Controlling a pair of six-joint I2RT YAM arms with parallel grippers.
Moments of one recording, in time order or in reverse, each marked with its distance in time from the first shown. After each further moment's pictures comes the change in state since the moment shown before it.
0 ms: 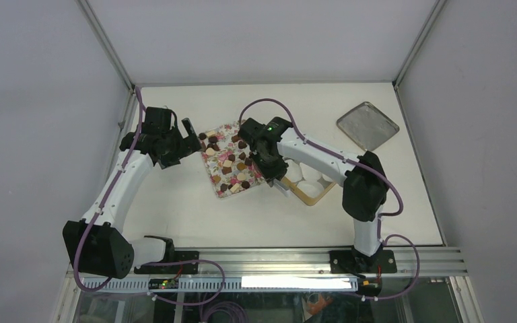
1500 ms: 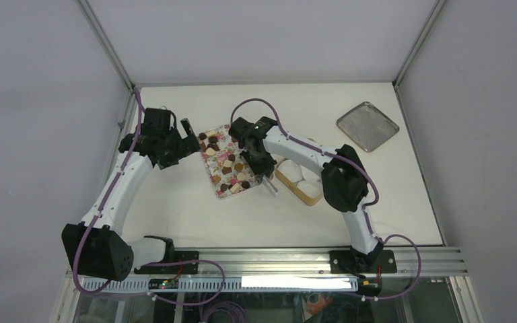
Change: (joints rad) left arm 0.000 -0.018 -0.008 0.000 -0.023 0.004; right arm -0.011 0.195 0.131 0.066 0.004 0.001
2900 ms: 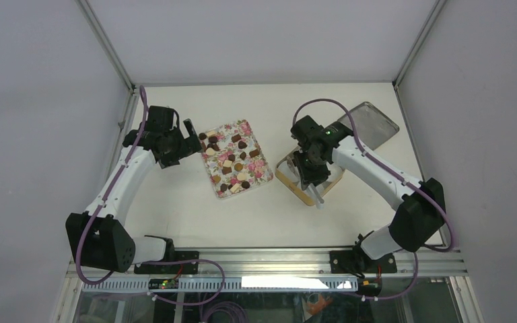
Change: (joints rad) left arm 0.000 0.061 0.014 -0.001 0.001 0.026; right arm -0.226 -0.618 -0.529 -0.015 -0.072 0.056
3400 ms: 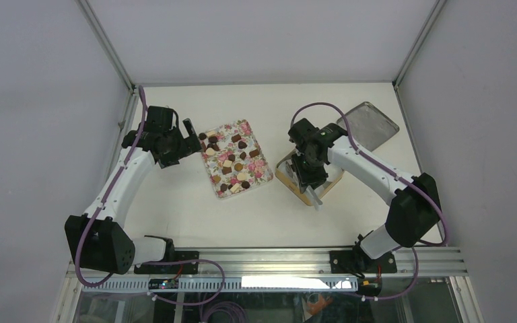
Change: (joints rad) left arm 0.000 -0.013 0.000 0.000 0.000 0.002; right arm -0.001 0.050 -0.032 0.027 -0.038 0.000
